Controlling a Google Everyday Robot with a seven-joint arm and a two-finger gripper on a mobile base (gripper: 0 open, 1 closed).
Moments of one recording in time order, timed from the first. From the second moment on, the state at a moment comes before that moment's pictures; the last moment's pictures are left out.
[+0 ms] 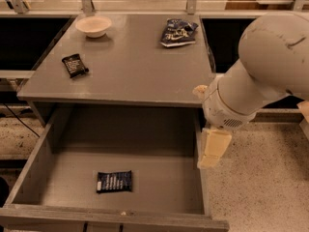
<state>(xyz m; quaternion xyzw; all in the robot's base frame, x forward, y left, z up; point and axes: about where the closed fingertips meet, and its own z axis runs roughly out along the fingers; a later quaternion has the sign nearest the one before) 0.442 -0.113 0.851 -0.68 0.71 -0.01 0.20</state>
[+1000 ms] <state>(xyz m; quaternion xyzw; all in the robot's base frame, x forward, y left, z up) 0.446 -0.092 0.810 -0.70 0.69 0.02 0.19</state>
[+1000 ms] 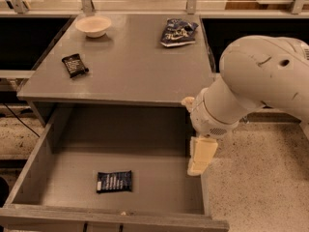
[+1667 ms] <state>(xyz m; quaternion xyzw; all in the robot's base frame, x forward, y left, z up) 0.442 -0.081 0.793 -0.69 0.70 0.01 0.20</state>
